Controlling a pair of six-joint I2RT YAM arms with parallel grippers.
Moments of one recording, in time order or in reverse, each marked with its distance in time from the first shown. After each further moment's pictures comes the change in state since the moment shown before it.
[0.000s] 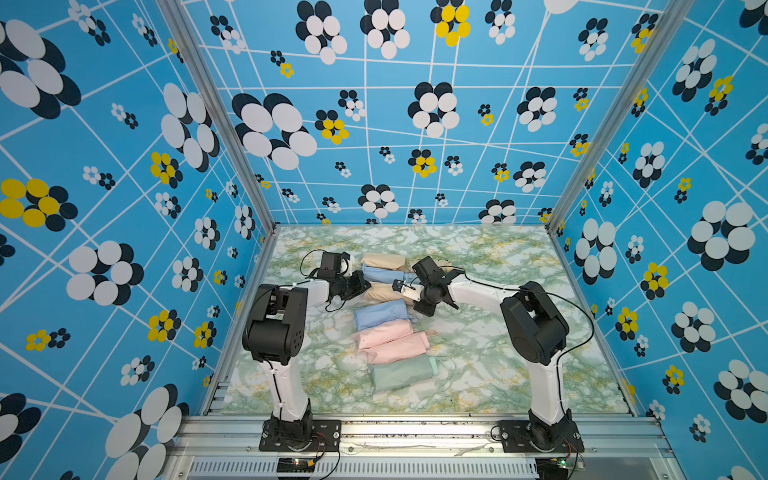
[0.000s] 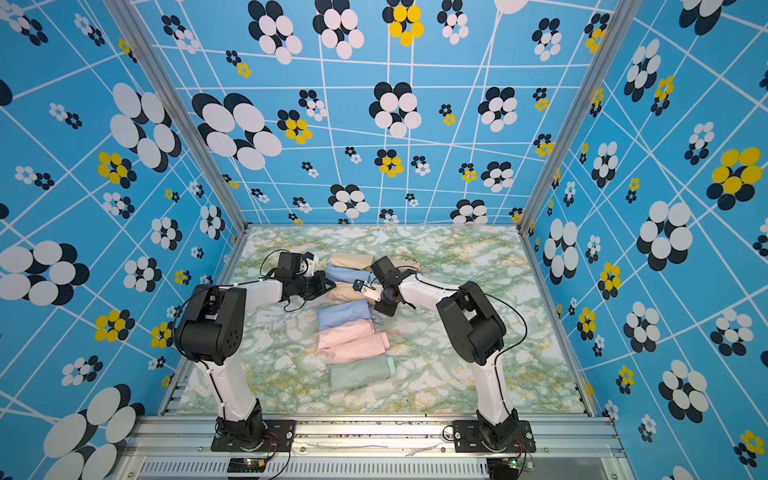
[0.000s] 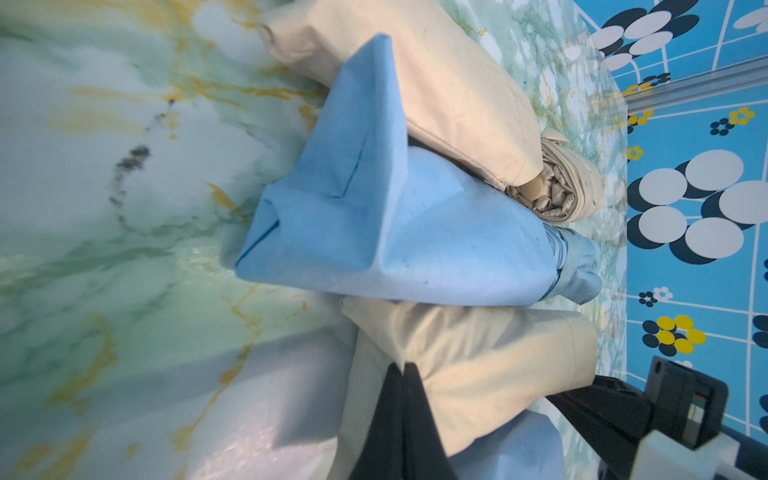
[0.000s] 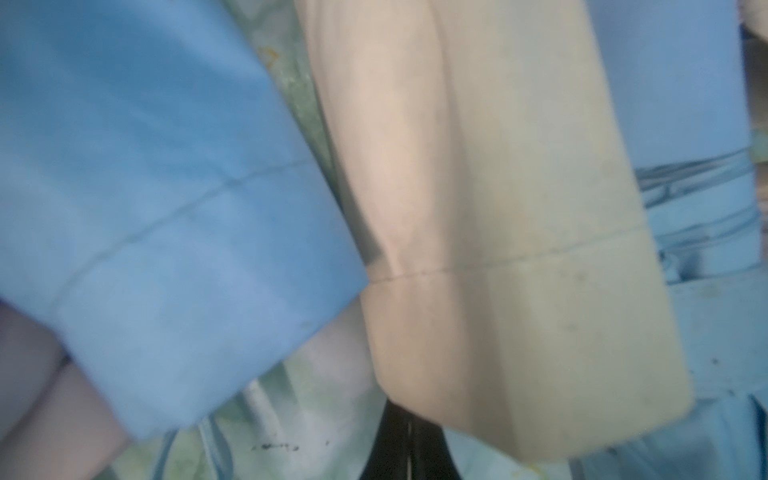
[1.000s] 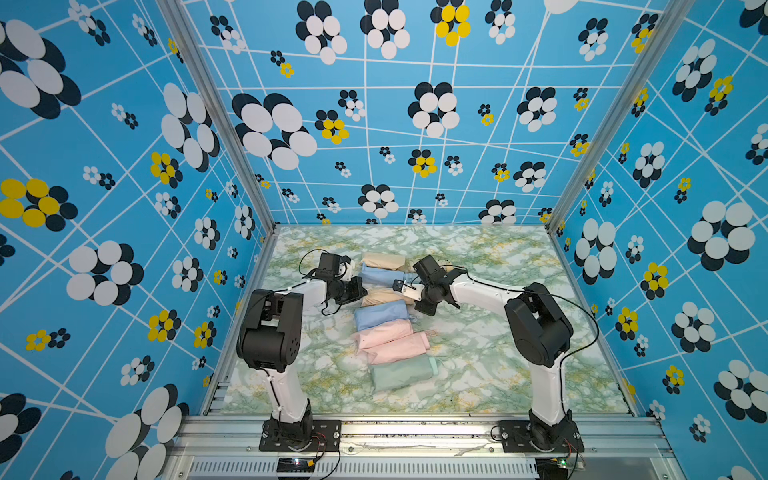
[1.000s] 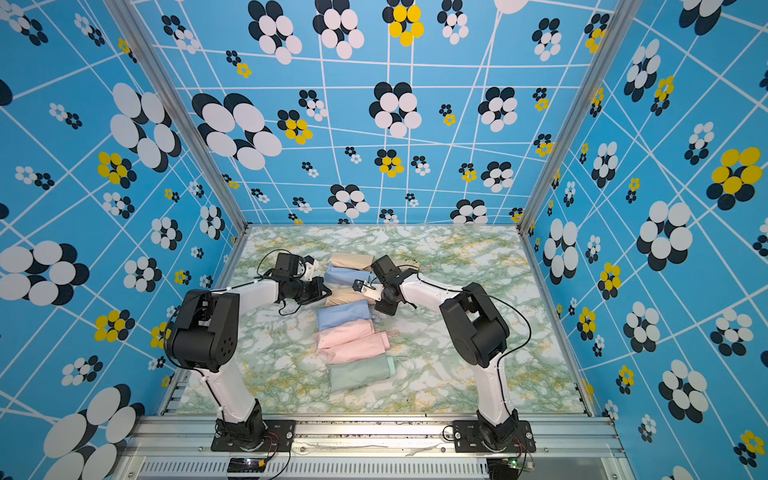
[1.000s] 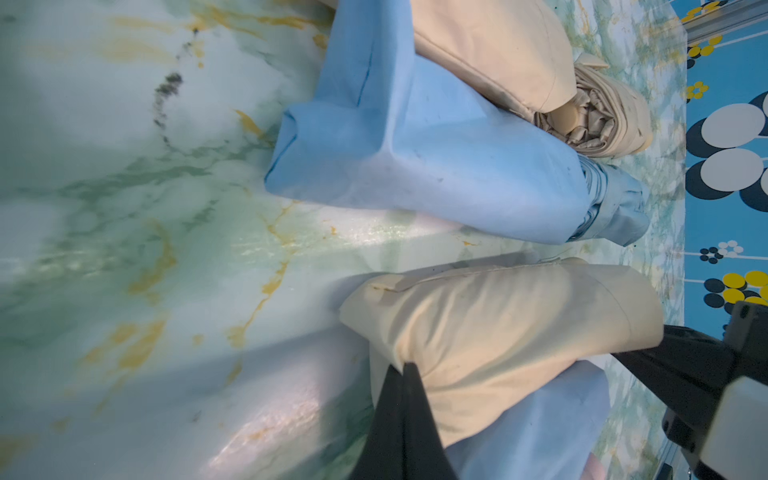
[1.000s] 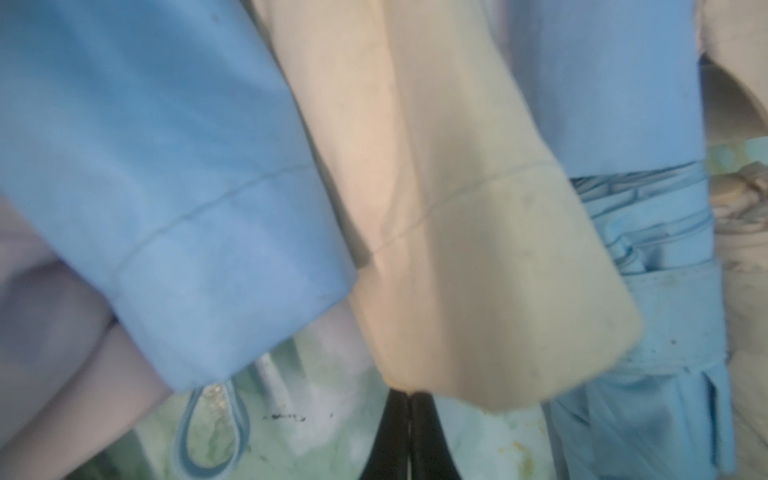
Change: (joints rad) left arm 0.008 -0.061 -0.008 -0.178 -0.040 0.176; right arm 0.000 -0.025 -0.007 -0.010 0.006 -0.033
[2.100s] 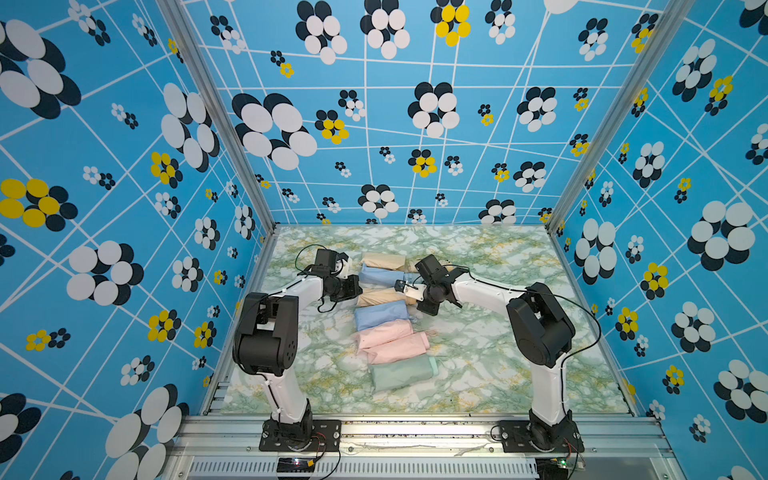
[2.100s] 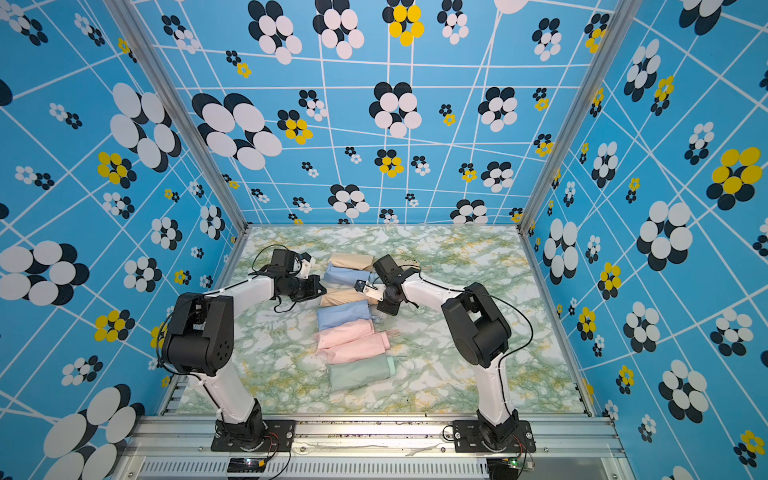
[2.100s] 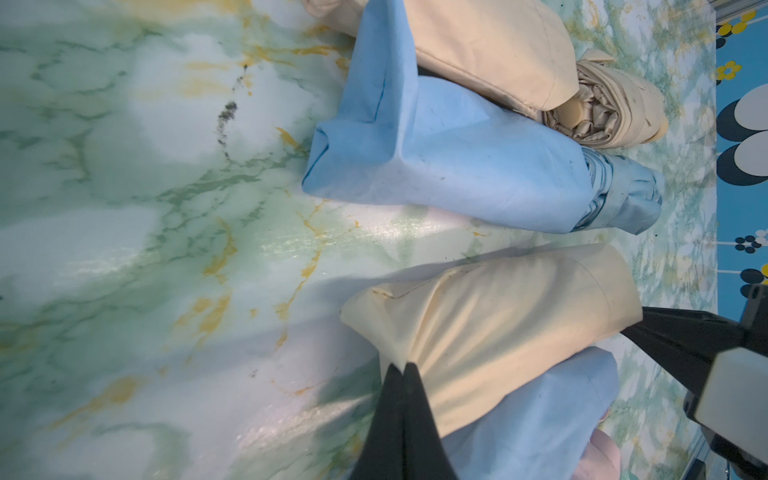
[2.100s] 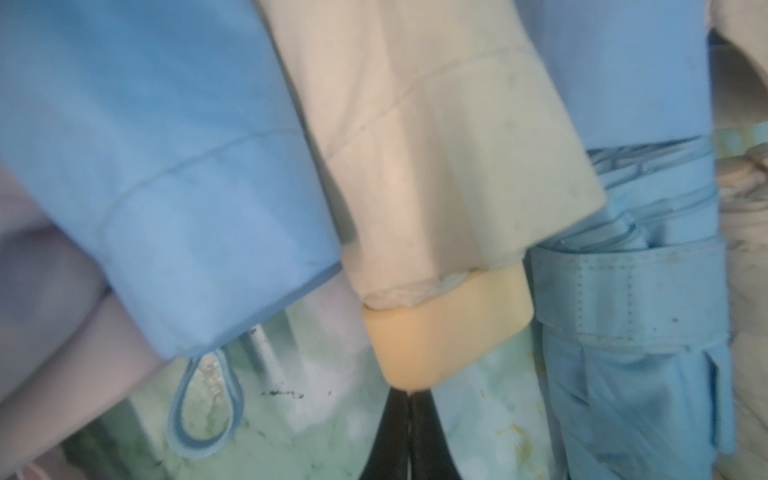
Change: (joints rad) left arm 0.019 -0.037 0.040 -0.109 -0.037 0.076; right arm -0.013 -0.010 -0.005 -0.024 -0.002 -0.014
